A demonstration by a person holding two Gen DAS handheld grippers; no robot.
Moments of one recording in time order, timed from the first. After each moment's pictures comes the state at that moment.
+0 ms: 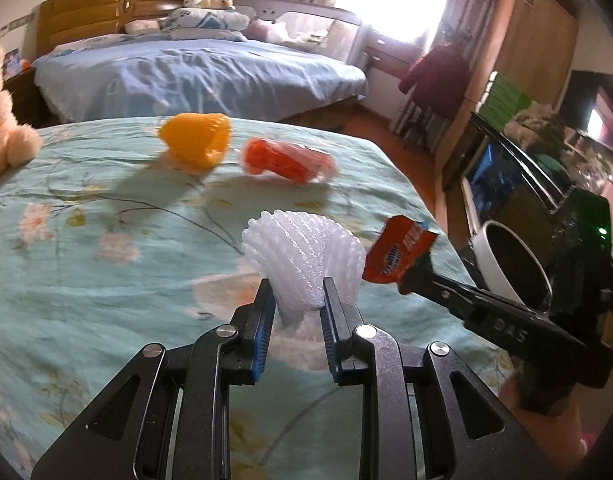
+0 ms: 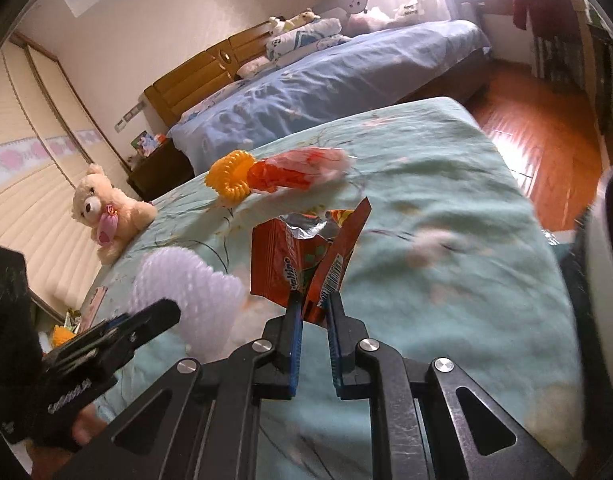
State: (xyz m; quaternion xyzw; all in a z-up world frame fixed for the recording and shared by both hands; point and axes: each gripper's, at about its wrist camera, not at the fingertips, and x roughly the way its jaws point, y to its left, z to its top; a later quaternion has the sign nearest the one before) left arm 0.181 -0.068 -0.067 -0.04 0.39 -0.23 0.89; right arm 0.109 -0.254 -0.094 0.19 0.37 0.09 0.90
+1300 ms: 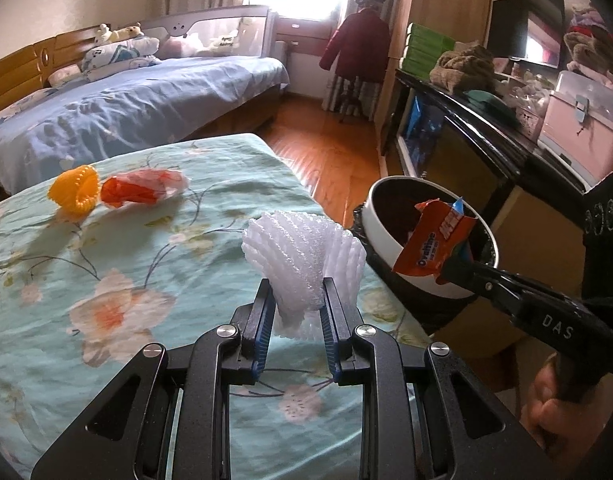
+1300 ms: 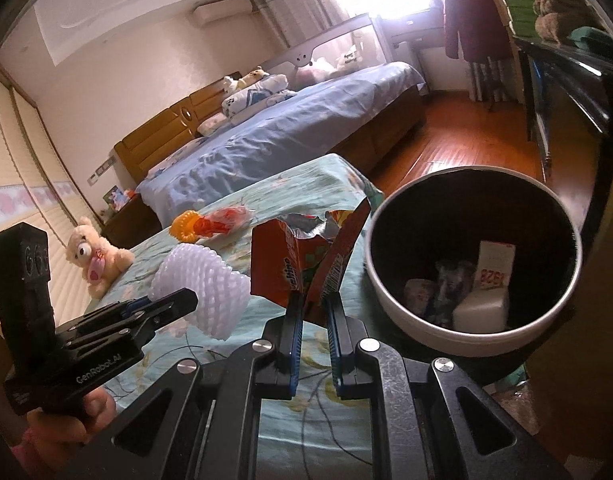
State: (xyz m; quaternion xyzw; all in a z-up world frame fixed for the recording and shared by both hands) left arm 0.114 -0.186 -0.035 0.06 0.36 -0.33 0.87; right arm -0.013 -0.356 -0.059 0.21 0.30 0.00 0.93
